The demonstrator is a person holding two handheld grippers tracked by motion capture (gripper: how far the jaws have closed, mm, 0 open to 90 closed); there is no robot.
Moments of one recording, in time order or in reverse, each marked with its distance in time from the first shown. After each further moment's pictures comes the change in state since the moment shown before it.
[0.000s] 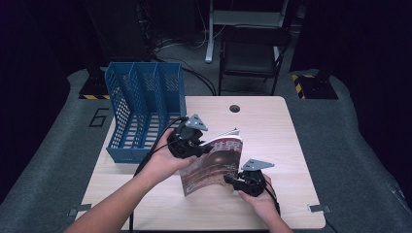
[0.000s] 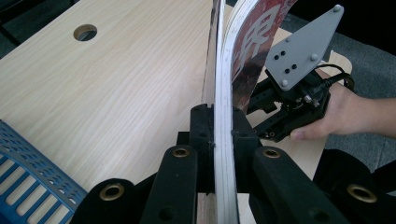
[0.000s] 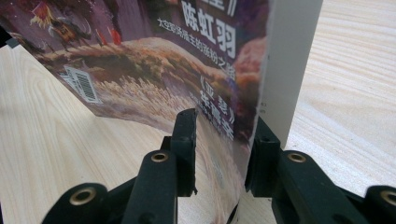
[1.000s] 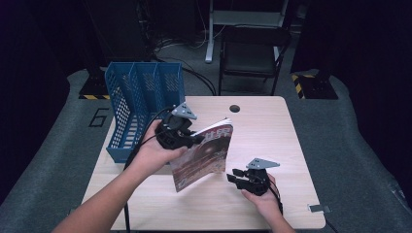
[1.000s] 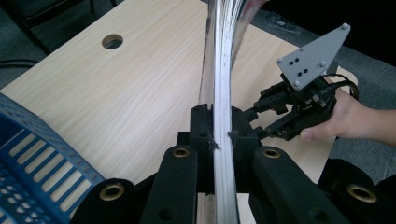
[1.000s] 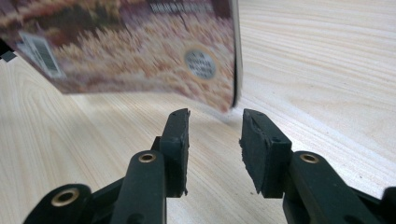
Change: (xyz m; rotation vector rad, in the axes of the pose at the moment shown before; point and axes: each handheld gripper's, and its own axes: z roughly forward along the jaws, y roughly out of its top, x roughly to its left) left arm 0.016 0.008 -0.036 -0.027 0.048 -0.026; right arm -0.009 -0.001 -0.007 -0.029 -0.031 0.038
